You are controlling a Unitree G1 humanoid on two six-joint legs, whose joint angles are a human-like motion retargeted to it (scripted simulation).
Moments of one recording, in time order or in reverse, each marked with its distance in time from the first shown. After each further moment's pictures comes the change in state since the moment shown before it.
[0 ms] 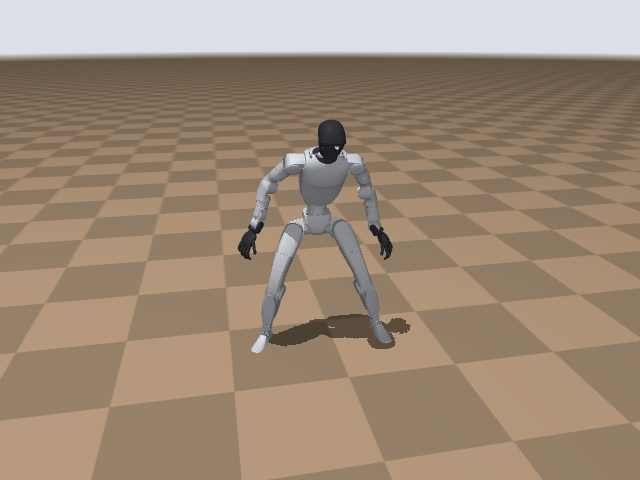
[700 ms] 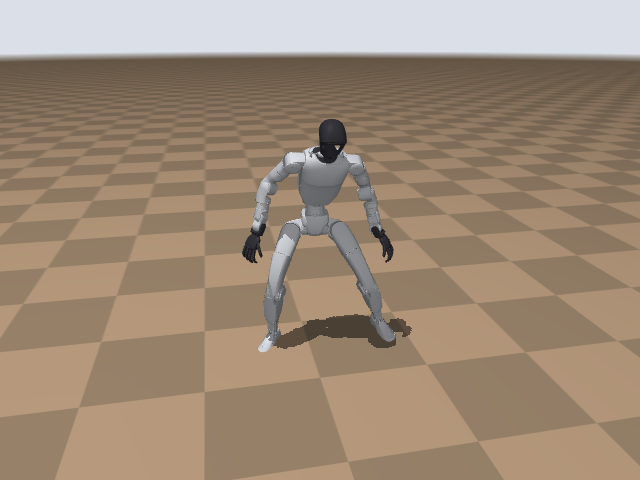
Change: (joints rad) left arm 0.003 0.027 0.129 -0.051 0.028 -0.008 -0.067; right arm -0.078 0.004 0.127 0.013 0.003 -0.044 0.021; waist 0.067 -0.023 0.000; left_leg -0.053 0.118 0.036 0.181 0.021 0.013; right_leg -0.039 0.058 -0.033 0.148 -0.028 -0.034
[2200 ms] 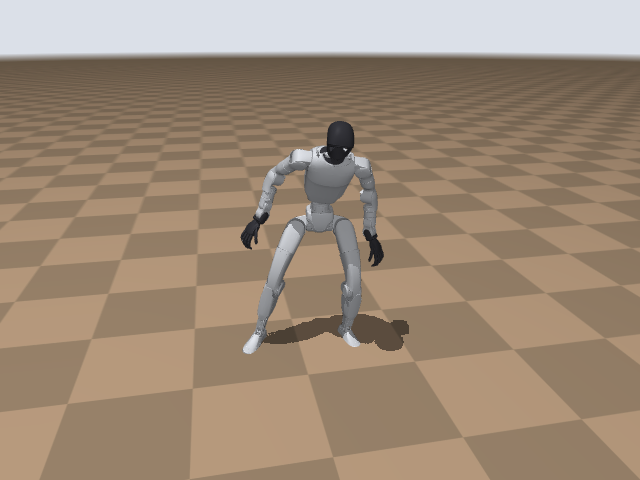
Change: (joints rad) left arm 0.006 -0.073 -0.206 0.014 0.053 -0.001 0.119; right arm 0.130 0.047 -0.149 -0.111 0.031 0.000 -0.126; waist -0.108 -0.047 0.000; left_leg -0.001 -0.284 0.221 -0.082 -0.210 0.077; right_leg 0.021 -0.074 0.030 -0.316 0.322 -0.002
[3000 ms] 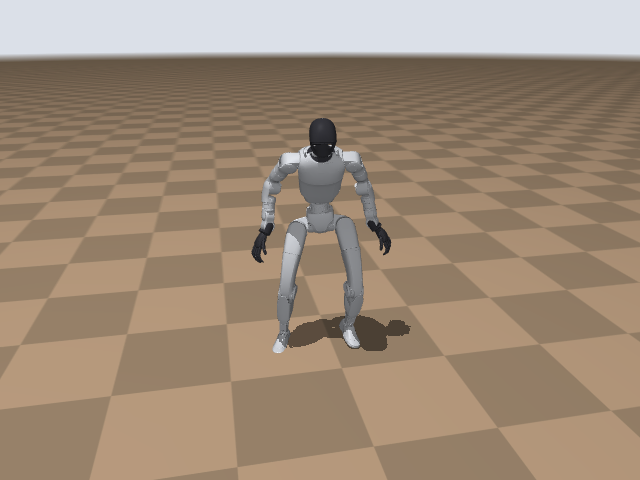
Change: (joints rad) left arm 0.083 -0.061 0.206 0.003 -0.077 -0.023 -0.016; right arm -0.067 0.042 -0.001 -0.033 0.054 -0.079 -0.015; waist 0.018 0.061 0.000; left_leg -0.049 -0.078 -0.014 0.193 0.077 -0.167; right_leg -0.033 0.147 0.135 0.209 -0.332 0.039
